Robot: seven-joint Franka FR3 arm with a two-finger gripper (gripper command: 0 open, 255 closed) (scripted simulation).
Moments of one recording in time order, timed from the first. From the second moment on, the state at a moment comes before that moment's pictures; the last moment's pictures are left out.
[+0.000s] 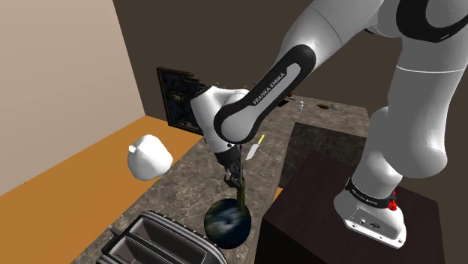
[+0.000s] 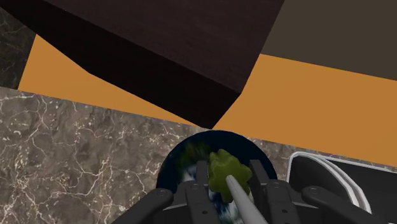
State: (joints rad) arm 0.37 0.16 0.23 -2.27 0.07 2.07 0.08
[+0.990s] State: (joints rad) arm 0.37 0.25 0.22 -2.29 0.05 2.17 0.09
